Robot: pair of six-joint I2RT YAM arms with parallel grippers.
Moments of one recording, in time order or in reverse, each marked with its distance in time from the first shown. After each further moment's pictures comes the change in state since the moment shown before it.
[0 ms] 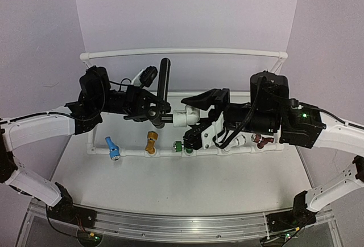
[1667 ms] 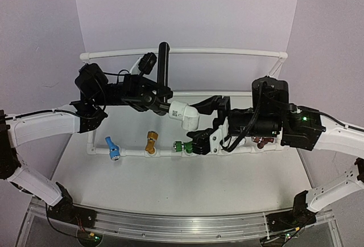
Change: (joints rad) left arm -0.009 0.055 0.031 0.317 -0.002 -0.180; right arm -0.036 -0.037 -0.069 0.004 -0.156 0.113
